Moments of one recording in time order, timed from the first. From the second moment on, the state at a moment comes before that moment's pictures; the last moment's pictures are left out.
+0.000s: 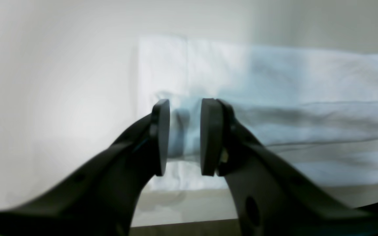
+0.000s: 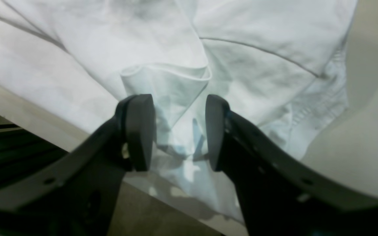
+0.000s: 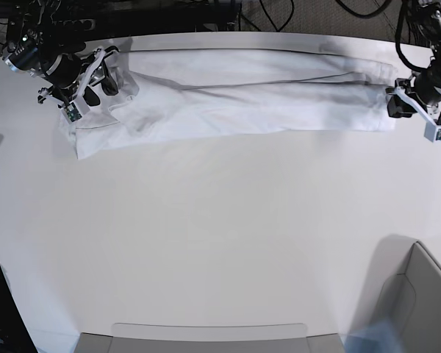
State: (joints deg) left arm 22.2 -27.6 -36.4 101.4 -48.7 -21.8 69.5; right arm -28.1 20.7 19.8 119.6 35.8 33.1 -62.6
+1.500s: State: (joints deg) left arm 16.8 -34.2 -6.9 72.4 -51.6 -36.8 50.2; right arm -27.2 24.3 16.5 118.6 35.8 33.2 -62.5
